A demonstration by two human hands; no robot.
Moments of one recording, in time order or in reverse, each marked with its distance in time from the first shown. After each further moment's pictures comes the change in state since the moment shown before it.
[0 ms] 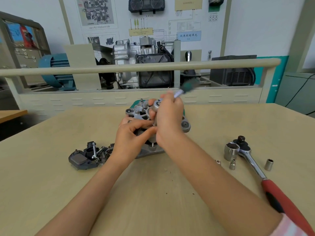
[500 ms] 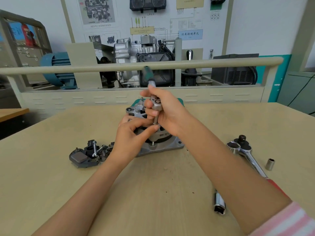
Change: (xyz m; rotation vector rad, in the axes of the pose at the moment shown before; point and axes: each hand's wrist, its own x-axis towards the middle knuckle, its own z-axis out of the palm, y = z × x) left_hand 0.000 -0.001 -0.001 0.051 0.001 -0.011; right_hand 0.012 -0.018 -0.006 -0.174 -0.398 0.242
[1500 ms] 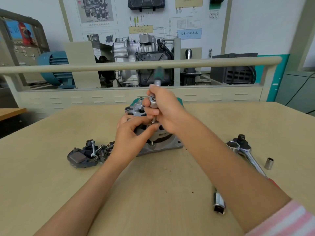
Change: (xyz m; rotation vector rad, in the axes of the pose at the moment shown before) left_hand -0.001 0.001 0.003 0.084 0.037 0.046; right_hand 0.006 -0.001 0.003 -0.066 0.094 -0.005
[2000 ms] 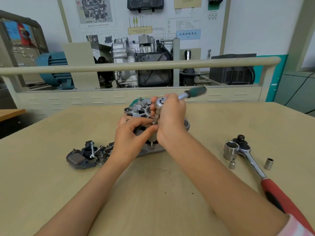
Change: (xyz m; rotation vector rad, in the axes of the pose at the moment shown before) left_hand 0.000 0.000 0.000 -0.002 0.005 0.024; right_hand -0.007 0.020 0.007 0.324 0.379 -0.187
